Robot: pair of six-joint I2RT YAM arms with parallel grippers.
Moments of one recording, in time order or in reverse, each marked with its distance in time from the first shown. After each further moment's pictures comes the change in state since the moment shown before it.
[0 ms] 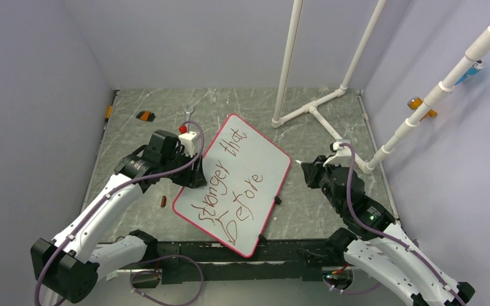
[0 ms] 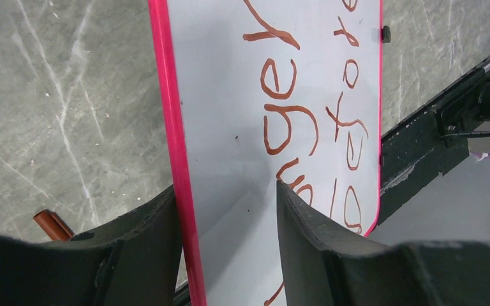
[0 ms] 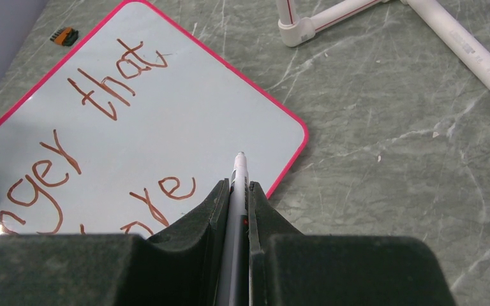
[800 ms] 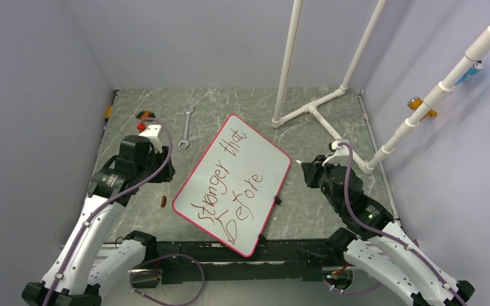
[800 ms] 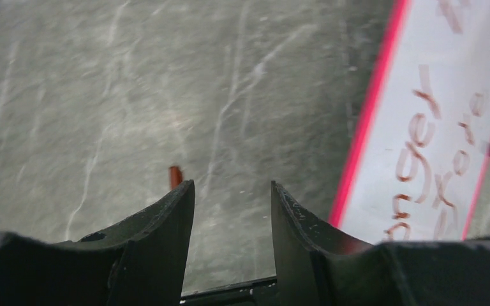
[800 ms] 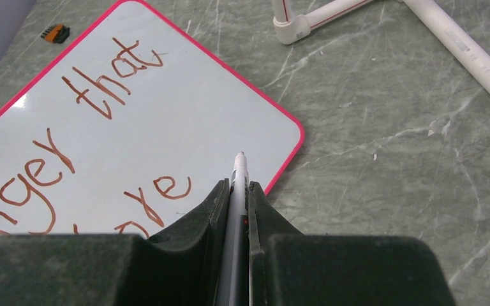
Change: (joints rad) left arm 0.149 -0.188 0.032 -0.086 -0.328 -0.041; right arm 0.000 0.016 0.000 0.000 0.011 -0.004
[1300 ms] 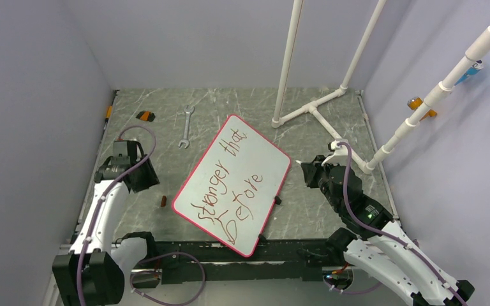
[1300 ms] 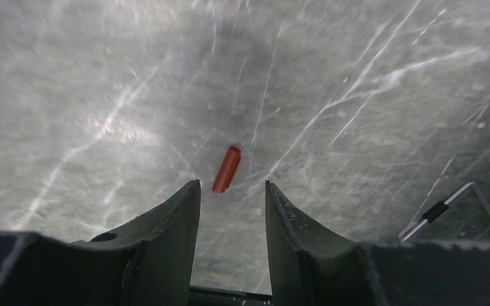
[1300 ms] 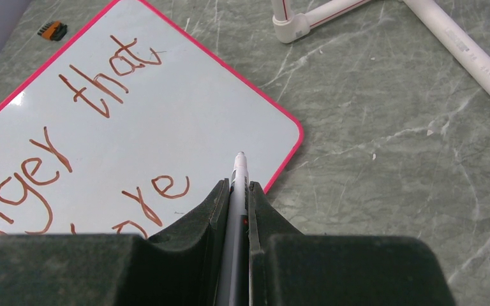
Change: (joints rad) left arm 0.381 0.122 -0.181 0.060 0.018 -0.095; right arm 0.000 0.007 0.000 0.000 -0.001 -0.004
